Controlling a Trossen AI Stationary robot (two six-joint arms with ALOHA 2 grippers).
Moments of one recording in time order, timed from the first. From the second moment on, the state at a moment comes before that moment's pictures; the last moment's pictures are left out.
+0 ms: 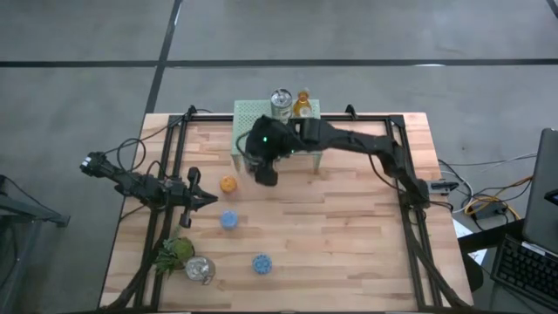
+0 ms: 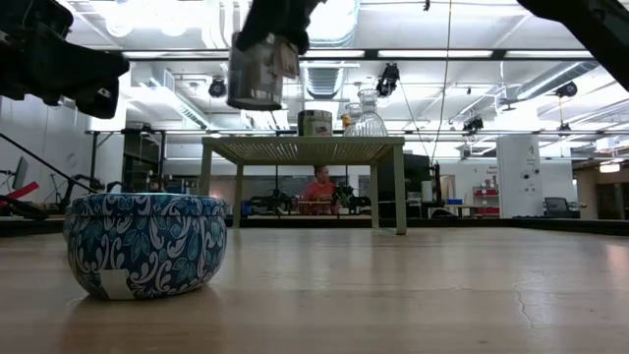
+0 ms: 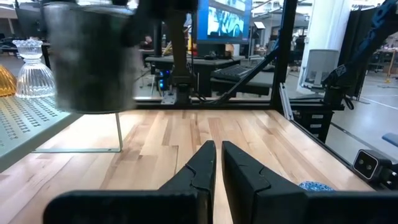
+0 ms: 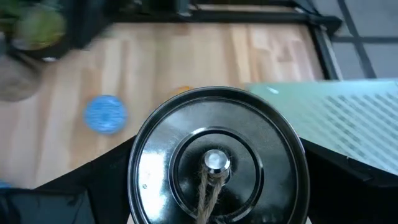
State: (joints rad) left arm -0.44 0.07 0.03 0.02 -0.39 -0.03; right arm -0.10 2.17 2.36 -1.00 0.01 -0.05
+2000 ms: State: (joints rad) left arm -0.45 0.07 0.03 0.03 -0.39 -0.03; right arm -0.28 2.13 2.30 -1.10 0.05 -0.03
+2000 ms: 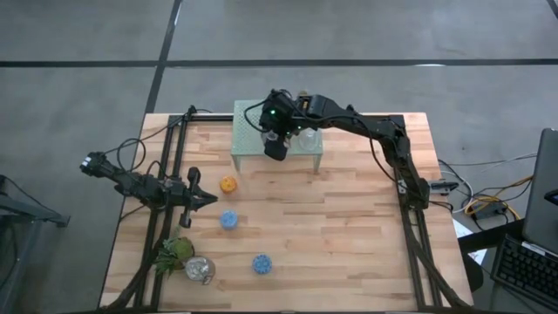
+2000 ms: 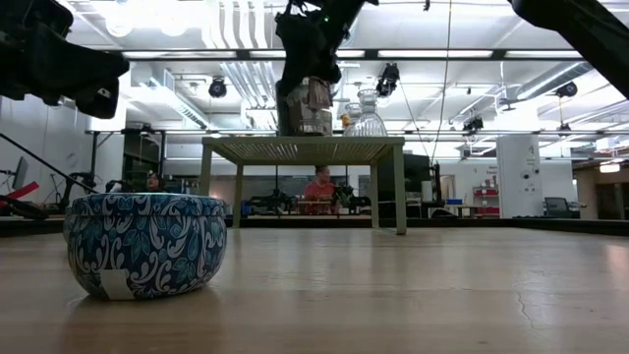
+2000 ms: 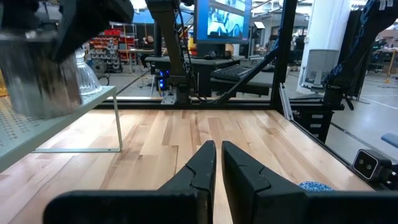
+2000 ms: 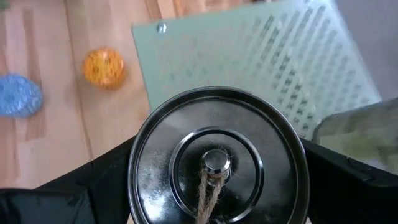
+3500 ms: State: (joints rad) left arm -0.45 0.07 0.03 0.02 -0.39 -0.03; right arm -0.35 1.87 1.82 -0.70 0.10 -0.01
